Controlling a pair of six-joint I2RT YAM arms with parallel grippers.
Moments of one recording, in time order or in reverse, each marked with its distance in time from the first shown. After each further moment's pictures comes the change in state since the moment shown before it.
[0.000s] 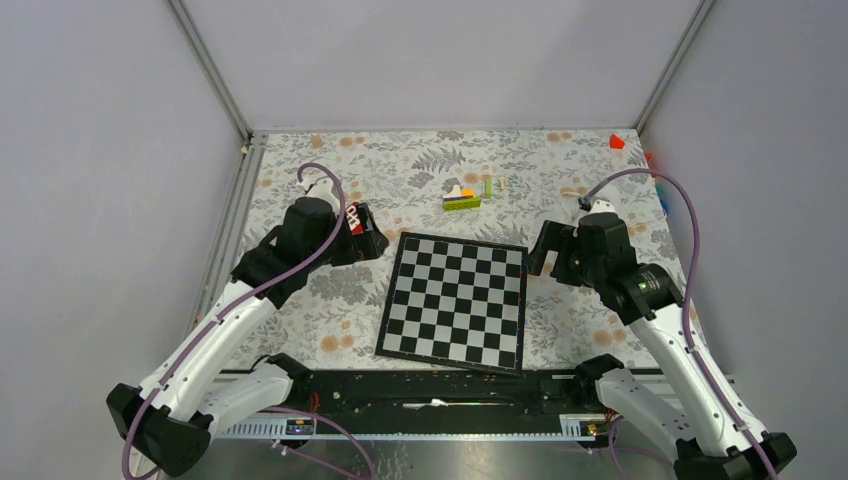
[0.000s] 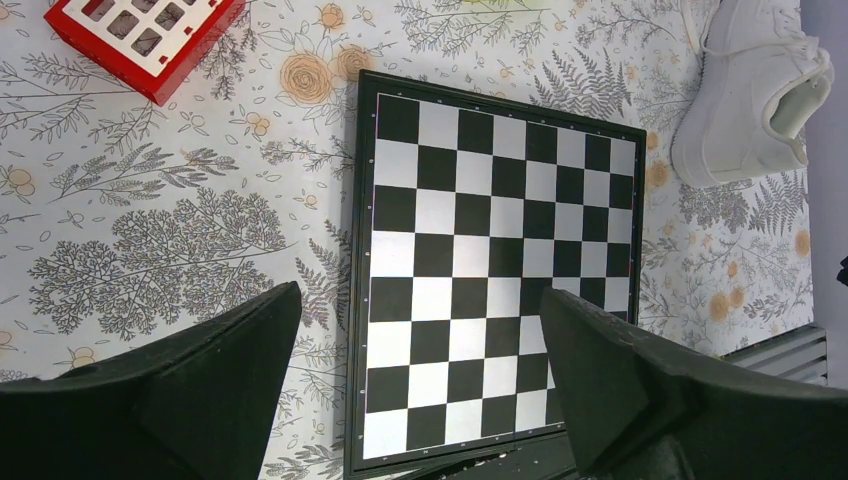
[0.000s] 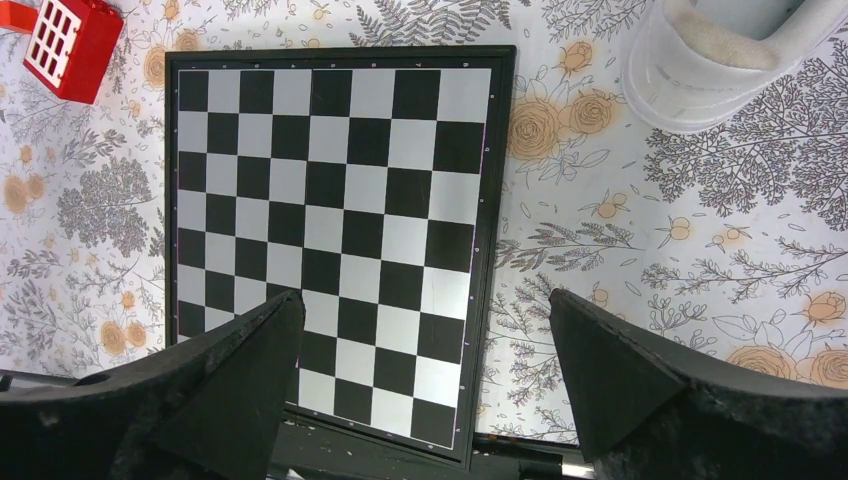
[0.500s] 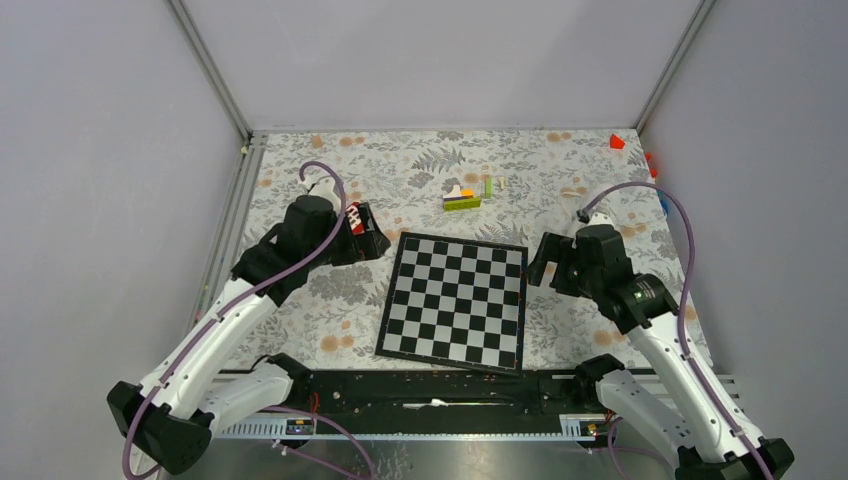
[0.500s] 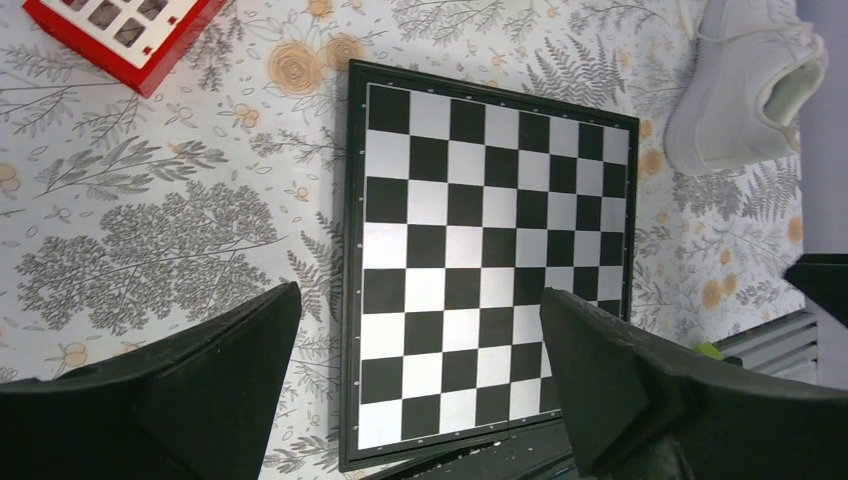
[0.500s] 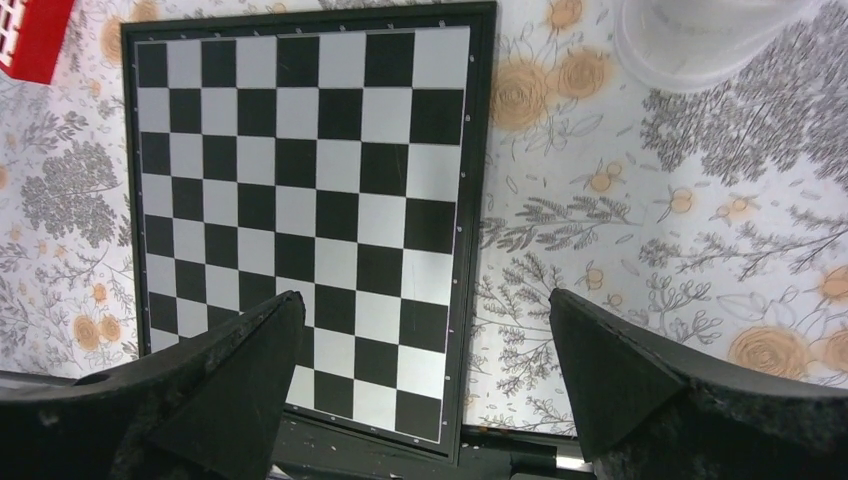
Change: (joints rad) left arm 0.000 0.008 0.012 -0.021 0.015 0.000; right arm 0.000 -0.044 -0.079 0.006 0.000 0.008
